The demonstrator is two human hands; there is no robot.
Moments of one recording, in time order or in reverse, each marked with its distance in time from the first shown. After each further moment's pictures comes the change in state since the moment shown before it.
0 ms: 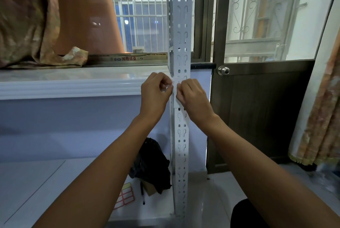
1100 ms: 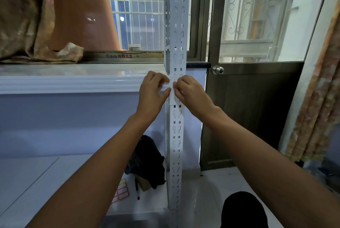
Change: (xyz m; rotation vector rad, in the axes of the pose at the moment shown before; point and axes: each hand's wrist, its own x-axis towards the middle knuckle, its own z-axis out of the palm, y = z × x) left_hand -0.006 -0.006 0.001 0.064 -0.075 0.058; right_hand 0.008 0.007 -0.022 0.128 -0.206 0.057
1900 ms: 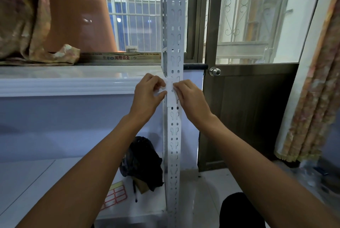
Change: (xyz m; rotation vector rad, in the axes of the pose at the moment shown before) left_hand 0.004 -0.005 -0.011 0.011 -0.067 0.031; right_hand -0.010 -0.016 -0.009 0.083 0.020 0.189
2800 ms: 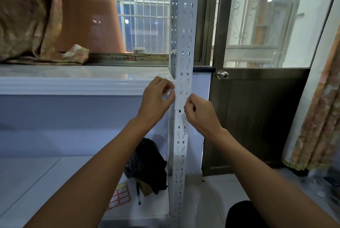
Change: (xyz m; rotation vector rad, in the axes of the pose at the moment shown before) left_hand -0.003 -0.002 0.002 0.021 0.029 0.046; right_hand -0.026 0.006 0.012 0.222 -0.048 0.164
